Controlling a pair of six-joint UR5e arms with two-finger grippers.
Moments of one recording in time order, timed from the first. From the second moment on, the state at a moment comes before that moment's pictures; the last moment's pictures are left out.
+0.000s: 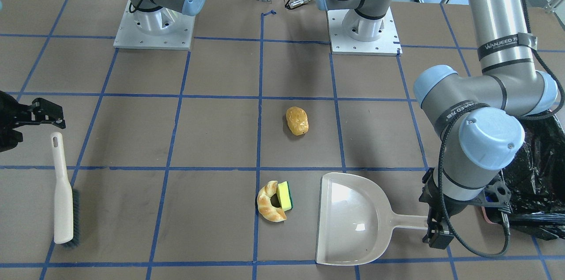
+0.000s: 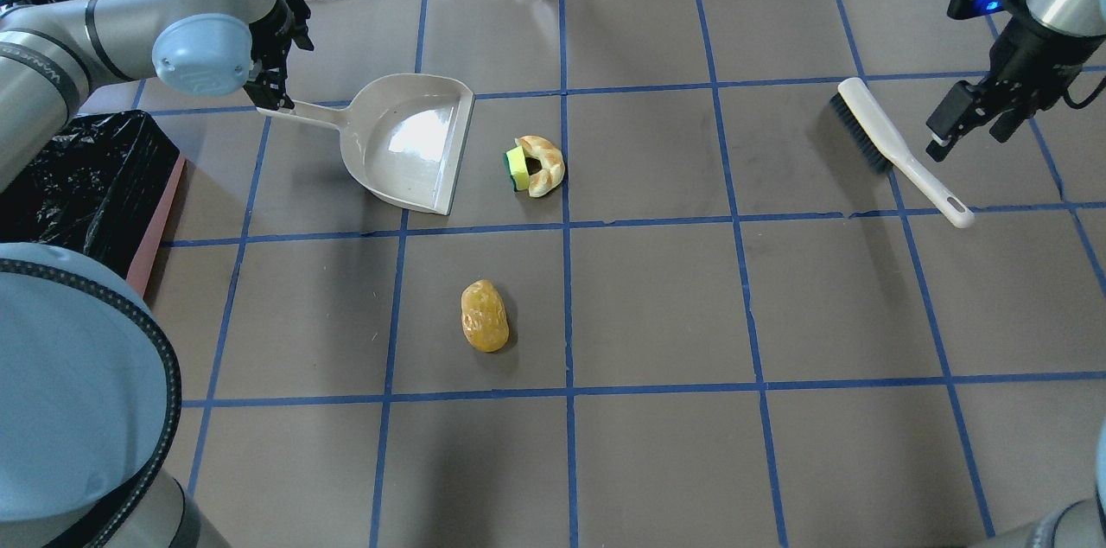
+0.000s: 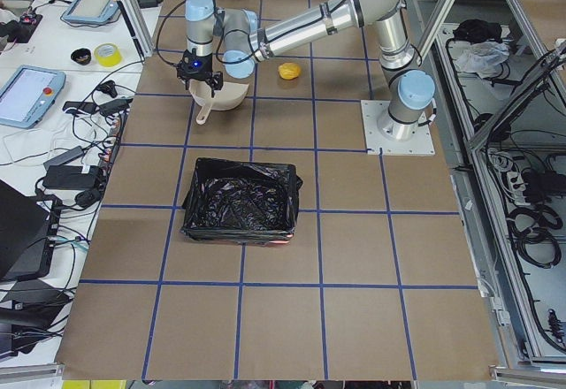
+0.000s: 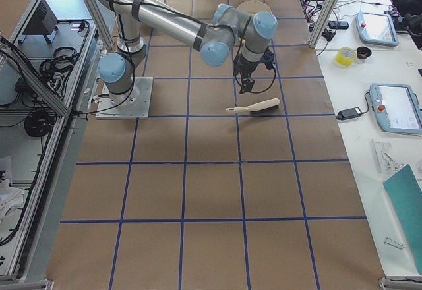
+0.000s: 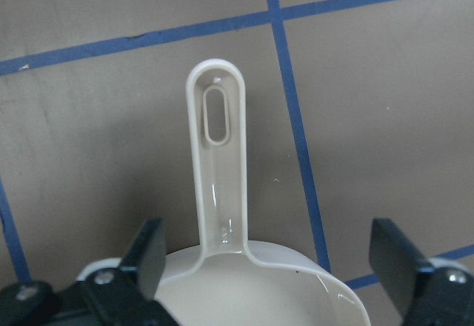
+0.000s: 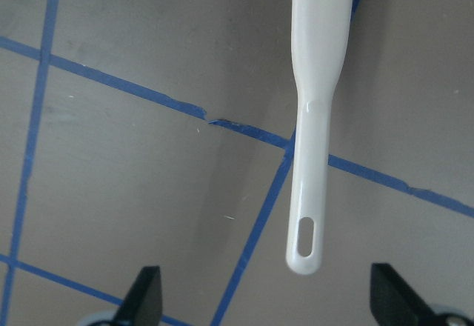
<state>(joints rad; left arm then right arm) -1.44 -2.10 -1.45 -0.96 1.66 -1.23 1.15 -1.28 1.60 -1.71 -1.60 -0.81</state>
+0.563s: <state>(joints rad) -1.43 -2.16 -1.47 -0.93 1.71 -1.30 1.14 -1.16 1.71 -1.94 -1.68 -0.99</state>
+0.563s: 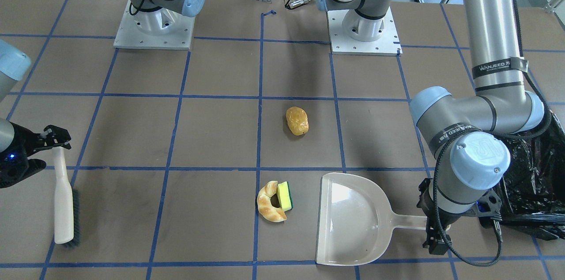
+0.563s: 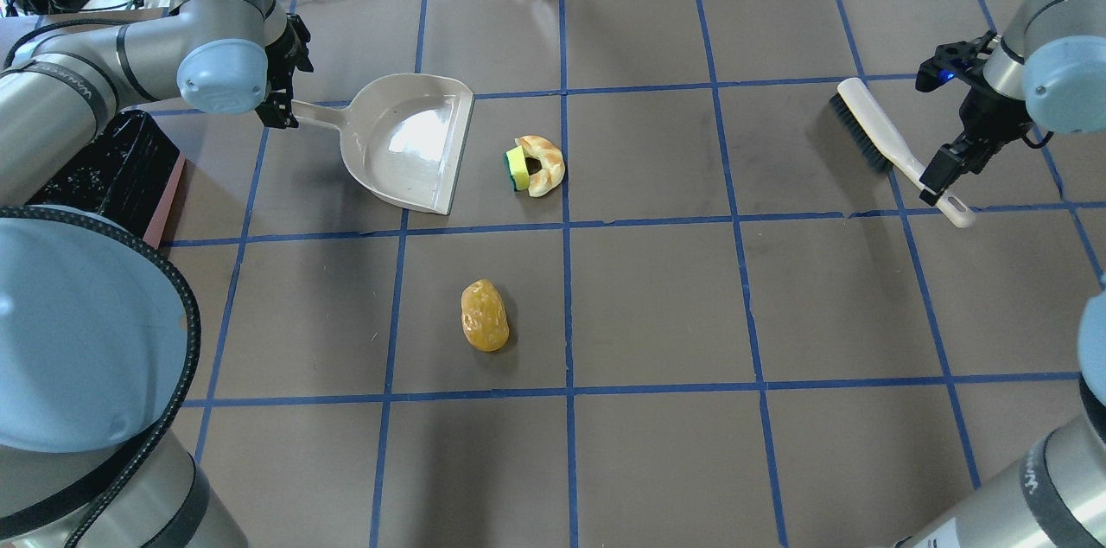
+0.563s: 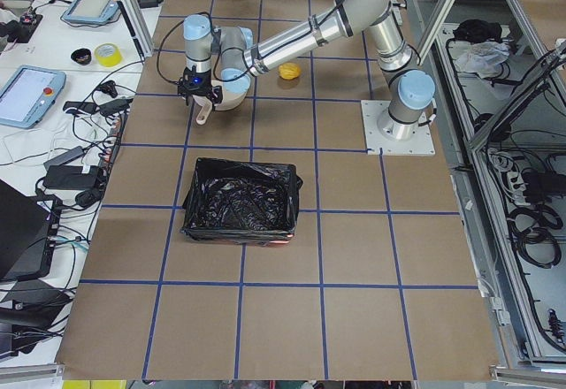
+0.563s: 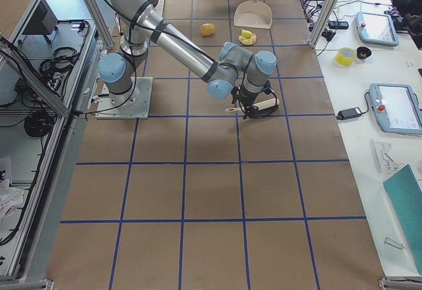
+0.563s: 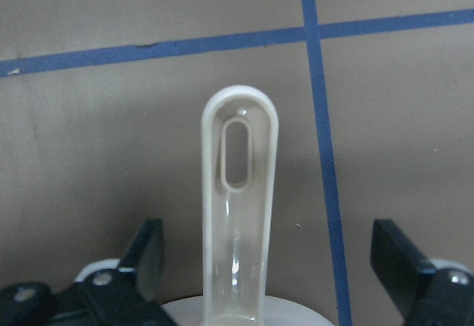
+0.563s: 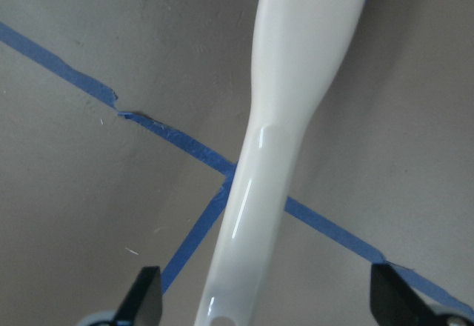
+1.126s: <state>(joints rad) -1.43 -2.18 -1.47 -0.93 1.71 -1.32 1.14 -1.19 1.76 -1.95 -1.70 -0.99</state>
